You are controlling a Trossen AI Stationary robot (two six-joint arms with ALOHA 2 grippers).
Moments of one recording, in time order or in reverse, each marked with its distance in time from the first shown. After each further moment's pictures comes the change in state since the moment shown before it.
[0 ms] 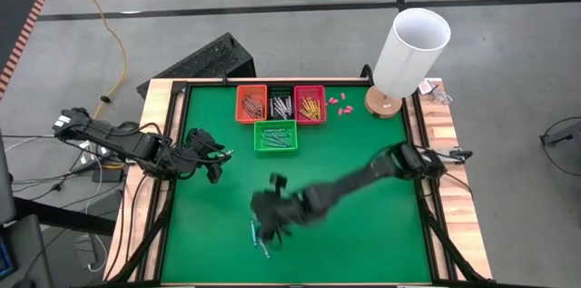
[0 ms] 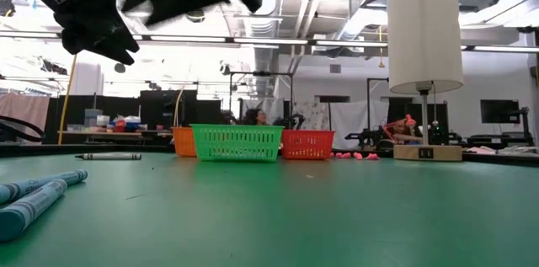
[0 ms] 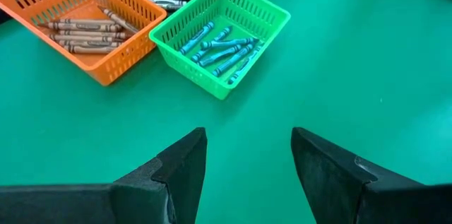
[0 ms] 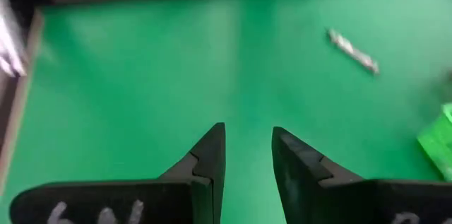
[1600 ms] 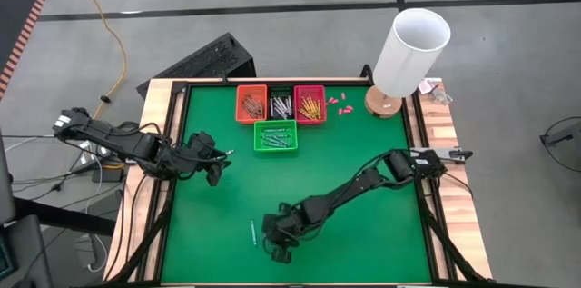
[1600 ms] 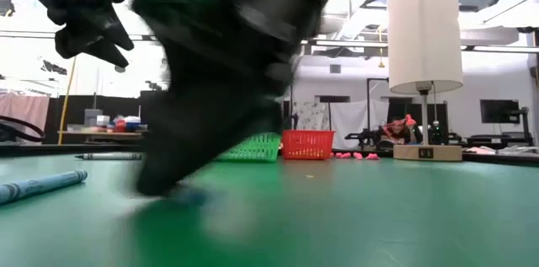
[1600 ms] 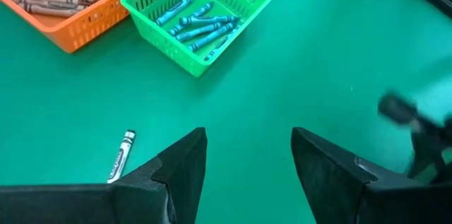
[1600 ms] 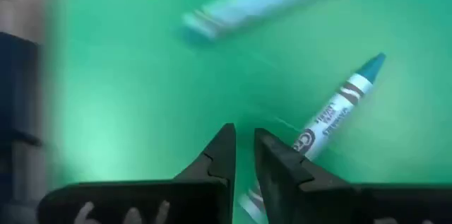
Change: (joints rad) left arm 0.000 0.000 0.001 0.000 0.105 -0.108; right arm 0.015 0.114 -0.158 0.032 -0.493 0.183
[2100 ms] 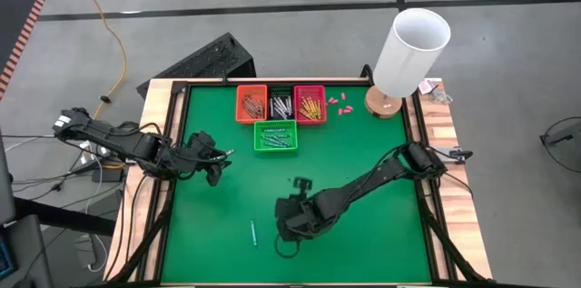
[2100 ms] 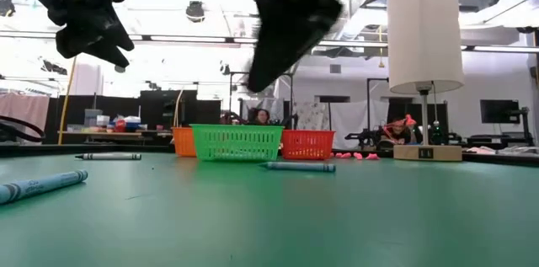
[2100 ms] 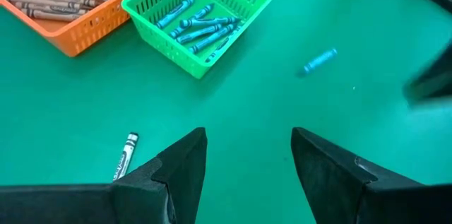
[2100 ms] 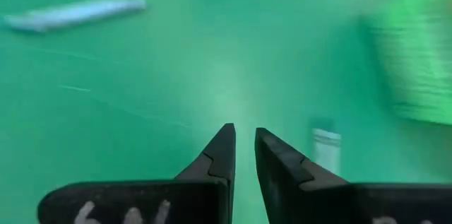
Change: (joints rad) left arm 0.000 0.000 0.000 0.000 -0.006 0.019; right arm 0.031 -0.187 -0.002 -0.384 0.507 -0.096
